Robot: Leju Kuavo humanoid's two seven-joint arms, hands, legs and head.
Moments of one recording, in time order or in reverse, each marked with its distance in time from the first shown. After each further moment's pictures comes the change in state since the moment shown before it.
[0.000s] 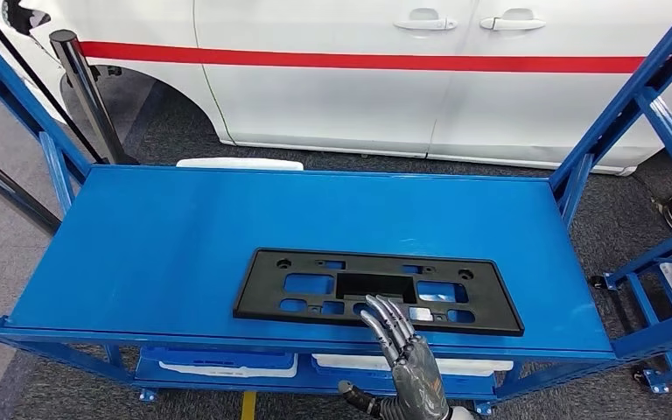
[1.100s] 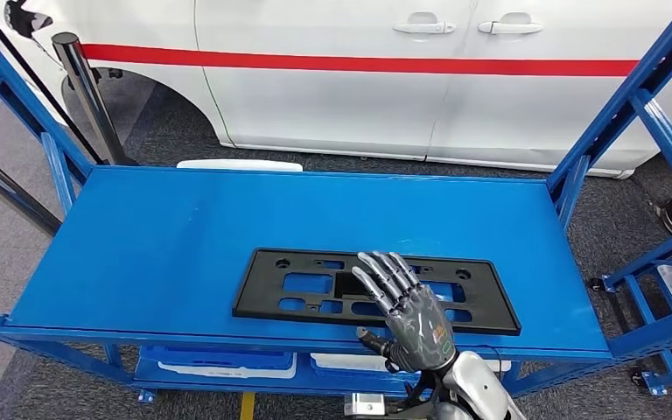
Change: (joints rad) left arm -0.005 0.110 -0.010 0.000 -0.007 -0.177 -0.068; right arm -0.221 -0.056 -0.007 0.033 0.268 0.068 0.183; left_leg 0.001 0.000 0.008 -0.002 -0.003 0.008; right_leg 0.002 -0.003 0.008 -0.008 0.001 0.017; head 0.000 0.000
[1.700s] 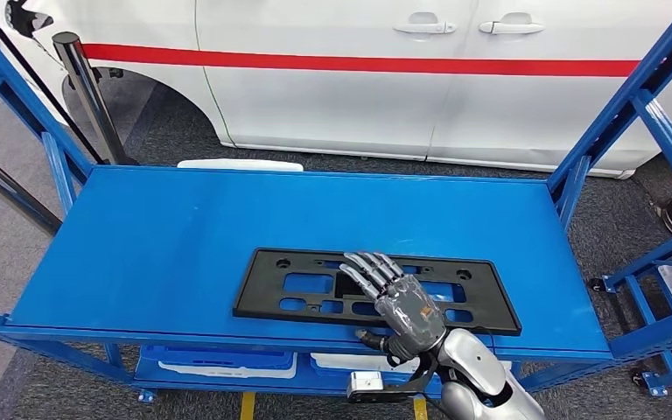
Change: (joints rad) left arm 0.001 0.008 0.000 0.000 -0.001 0.002 0.004; right arm -0.115 -0.062 0.093 0.082 -0.102 0.206 0.048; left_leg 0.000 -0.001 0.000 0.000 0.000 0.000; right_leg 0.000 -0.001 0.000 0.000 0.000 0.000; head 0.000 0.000
